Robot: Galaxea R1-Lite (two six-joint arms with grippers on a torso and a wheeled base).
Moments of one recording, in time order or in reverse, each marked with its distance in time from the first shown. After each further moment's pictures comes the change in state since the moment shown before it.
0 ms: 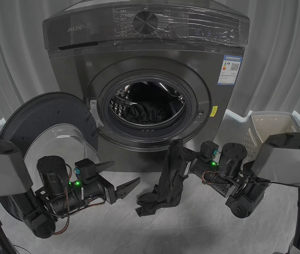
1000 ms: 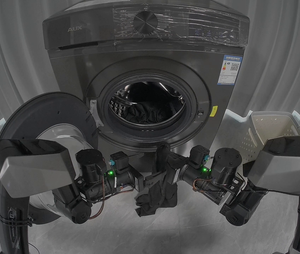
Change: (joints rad) left arm -0.031 0.302 -0.394 0.011 -0.121 0.031; right arm 0.101 -0.021 0.003 -0.001 -0.010 0.004
